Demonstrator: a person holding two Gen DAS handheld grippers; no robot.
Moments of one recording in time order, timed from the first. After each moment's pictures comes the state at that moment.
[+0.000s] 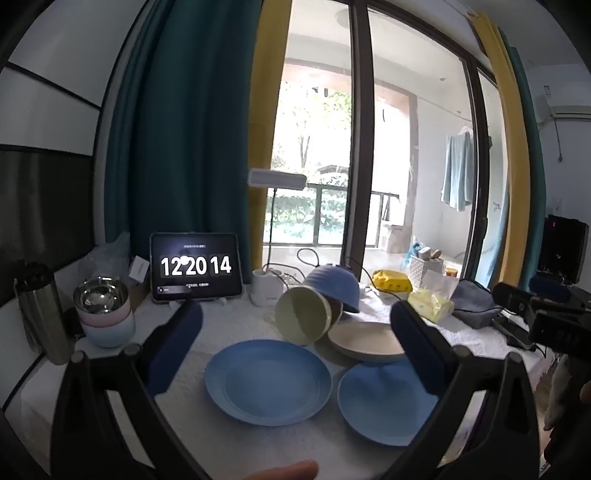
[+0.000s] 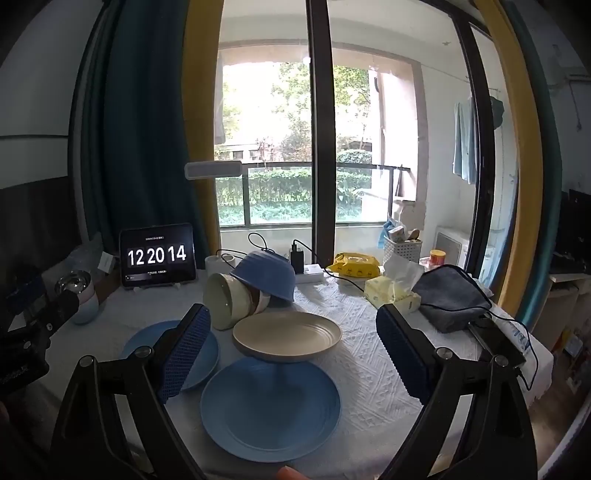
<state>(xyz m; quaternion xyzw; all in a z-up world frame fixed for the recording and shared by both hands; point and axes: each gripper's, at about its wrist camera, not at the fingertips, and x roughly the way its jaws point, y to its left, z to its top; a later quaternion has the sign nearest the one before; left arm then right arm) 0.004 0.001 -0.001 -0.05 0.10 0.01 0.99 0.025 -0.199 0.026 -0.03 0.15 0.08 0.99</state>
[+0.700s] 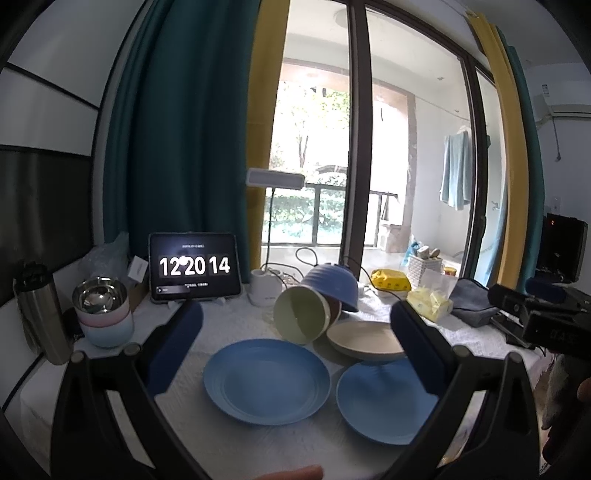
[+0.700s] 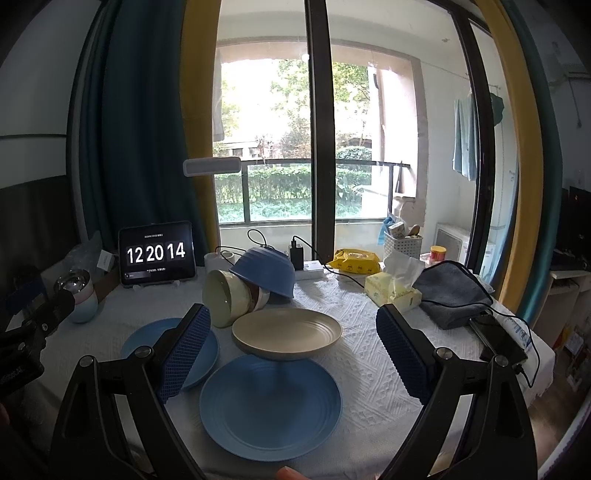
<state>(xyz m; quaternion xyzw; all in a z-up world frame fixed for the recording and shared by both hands) 0.002 -0.001 -0.001 -0.05 0.09 0.01 0.99 0.026 -0.200 0.022 -0.03 0.15 0.08 0.98</state>
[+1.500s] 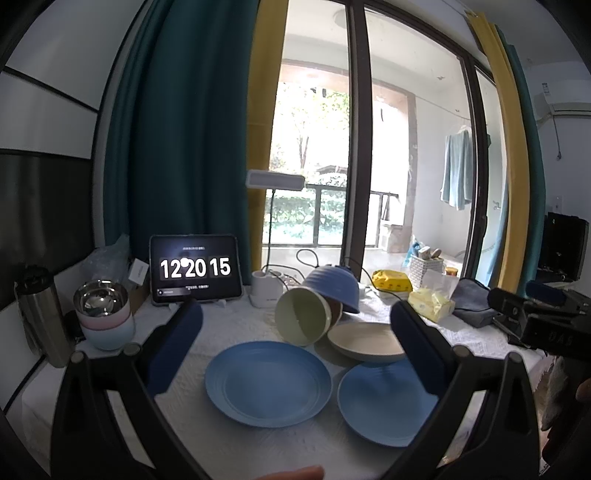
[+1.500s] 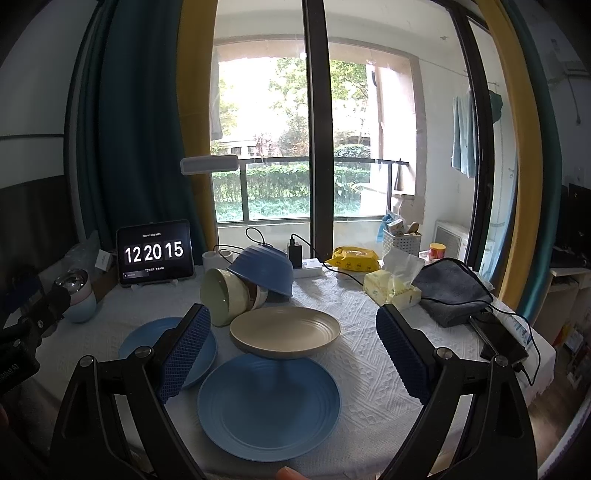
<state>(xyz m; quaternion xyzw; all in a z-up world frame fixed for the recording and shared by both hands) 0.002 -0.001 -0.001 -0.04 0.09 0.01 0.99 0.029 -0.203 0.020 -0.03 0.16 0.07 0.98</state>
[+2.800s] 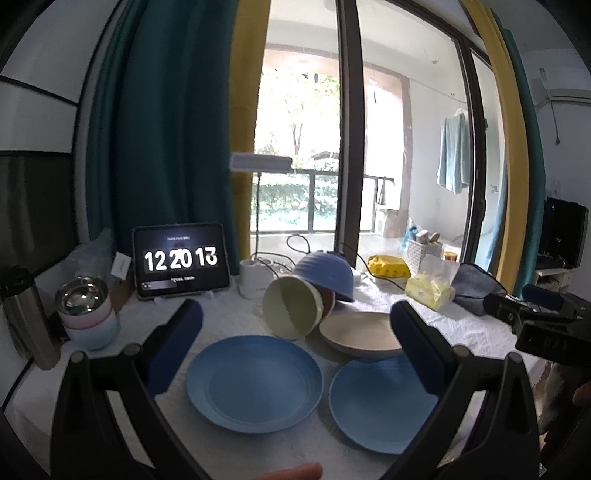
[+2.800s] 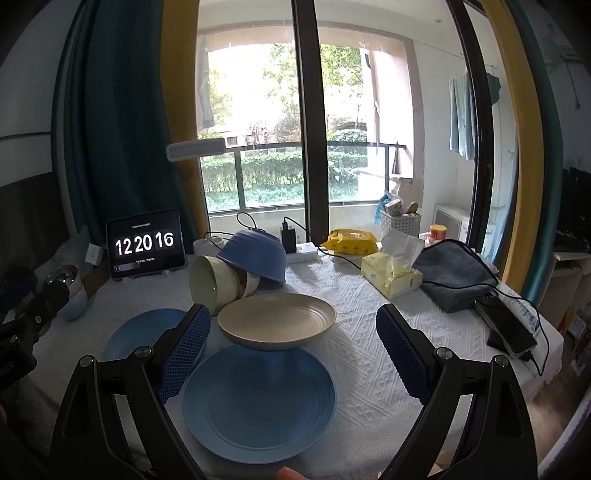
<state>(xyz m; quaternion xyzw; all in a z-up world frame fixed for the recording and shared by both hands) 0.043 -0.025 -0.010 -0.03 0.13 0.00 0.99 0.059 -0.217 -0.001 -0.01 0.19 0.07 0.98</state>
